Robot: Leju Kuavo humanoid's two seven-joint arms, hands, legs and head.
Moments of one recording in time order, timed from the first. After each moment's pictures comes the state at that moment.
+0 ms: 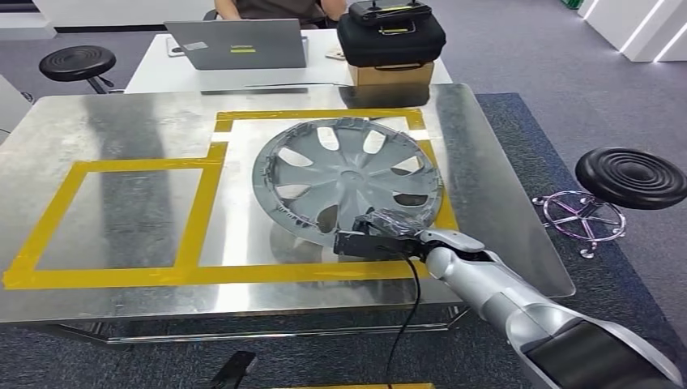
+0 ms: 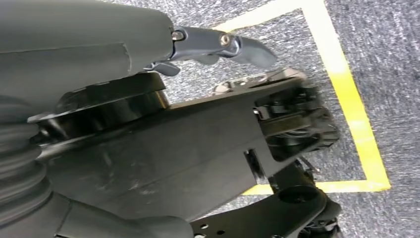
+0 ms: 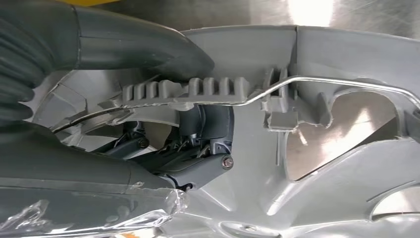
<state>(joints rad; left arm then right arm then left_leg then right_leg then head) -0.16 -0.28 0.85 -0.22 -1.10 -0.05 -0.07 -0.75 0.04 0.63 -0.47 0.63 0.12 -0.41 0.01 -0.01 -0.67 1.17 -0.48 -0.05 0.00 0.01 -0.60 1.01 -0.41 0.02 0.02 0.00</state>
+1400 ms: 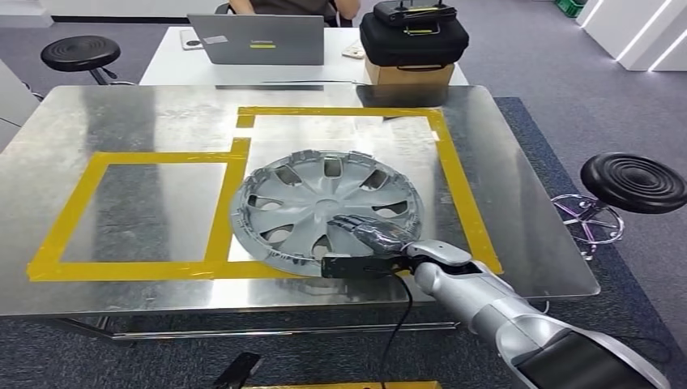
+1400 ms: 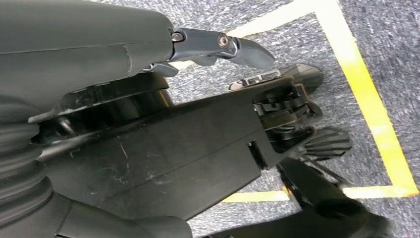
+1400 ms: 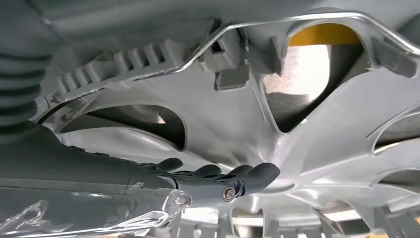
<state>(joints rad) -0.15 -0.28 0.81 -0.22 -1.10 -0.05 -0.04 -0.71 0.07 0.66 -0.46 0.77 0.01 -0.44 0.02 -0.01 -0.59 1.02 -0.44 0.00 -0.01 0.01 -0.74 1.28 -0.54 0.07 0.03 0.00</state>
